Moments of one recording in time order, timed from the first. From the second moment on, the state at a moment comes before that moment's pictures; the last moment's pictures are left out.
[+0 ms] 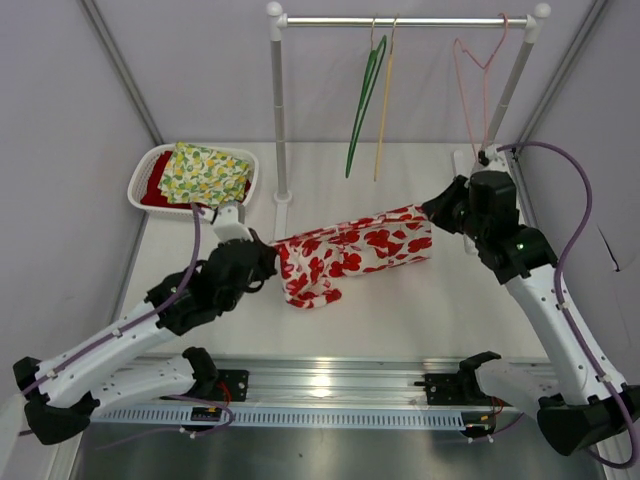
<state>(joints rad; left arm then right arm) -0.98 0.82 0.86 -0.61 -0.63 -0.86 0.37 1.03 1.19 -0.64 0.10 0.69</state>
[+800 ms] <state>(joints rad) -0.54 1.37 1.52 -0.45 -0.25 -0.29 0.04 1.38 1.59 -0.56 -0.27 0.61</state>
